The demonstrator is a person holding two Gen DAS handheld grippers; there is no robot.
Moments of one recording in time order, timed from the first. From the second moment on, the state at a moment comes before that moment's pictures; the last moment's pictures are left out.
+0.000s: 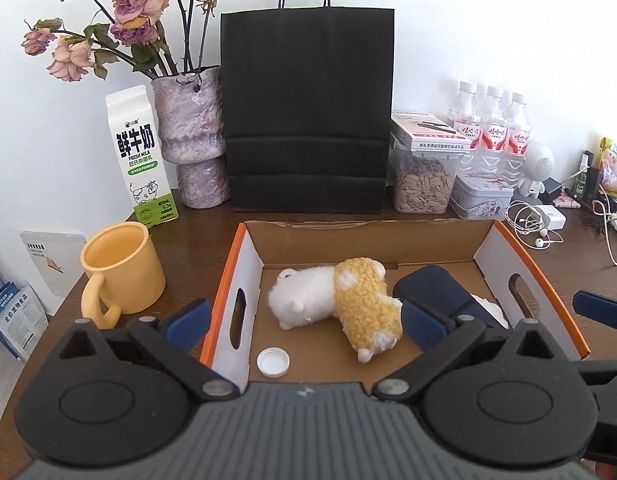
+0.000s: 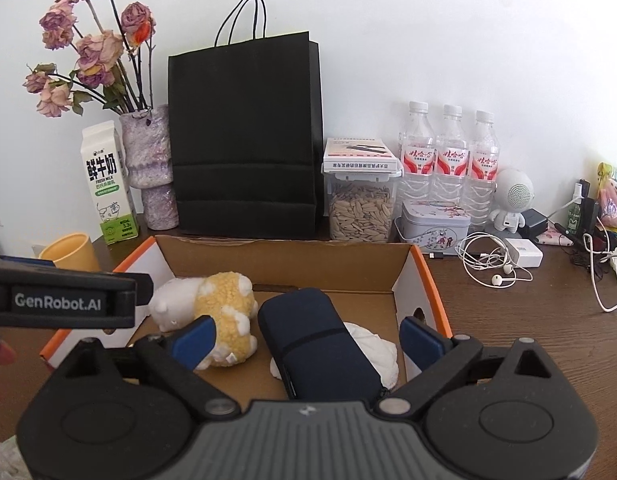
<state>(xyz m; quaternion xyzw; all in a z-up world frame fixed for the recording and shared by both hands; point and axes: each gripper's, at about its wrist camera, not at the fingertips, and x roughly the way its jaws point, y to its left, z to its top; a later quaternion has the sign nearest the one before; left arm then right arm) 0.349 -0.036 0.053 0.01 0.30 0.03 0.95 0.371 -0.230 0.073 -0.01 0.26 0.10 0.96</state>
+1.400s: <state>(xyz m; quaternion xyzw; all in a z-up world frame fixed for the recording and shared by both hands) 0.169 -0.016 -0.021 -0.02 0.38 0.07 0.92 0.176 -0.327 0.020 -0.03 0.31 0.07 0.95</state>
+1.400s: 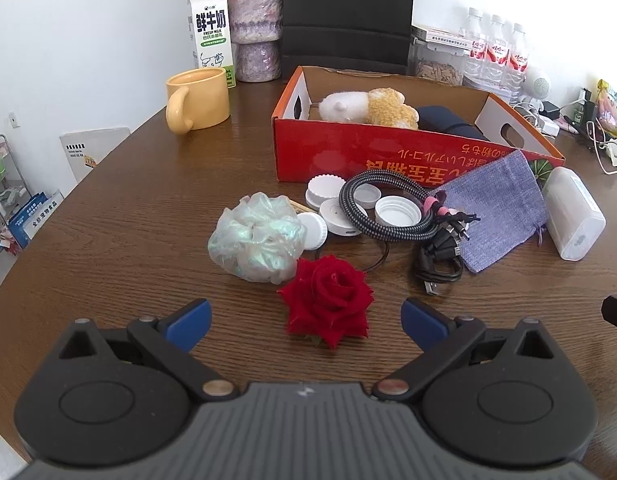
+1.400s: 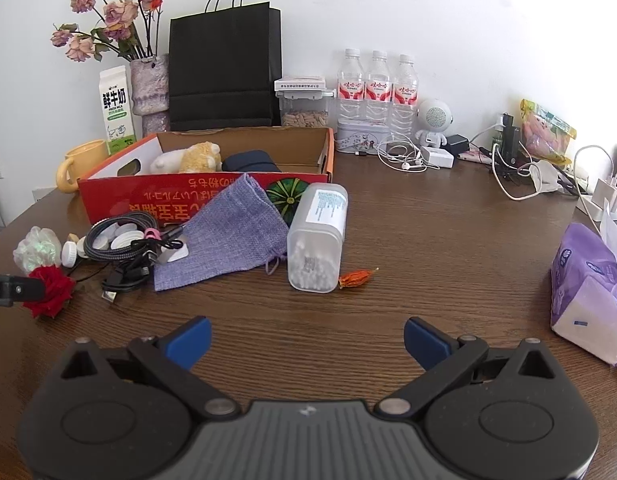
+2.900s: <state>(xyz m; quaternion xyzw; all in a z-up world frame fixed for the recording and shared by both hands) 0.200 -0.045 -0.041 0.00 0.40 0.10 0.91 0.288 -0.393 -0.011 -0.11 0.31 0.25 0.91</state>
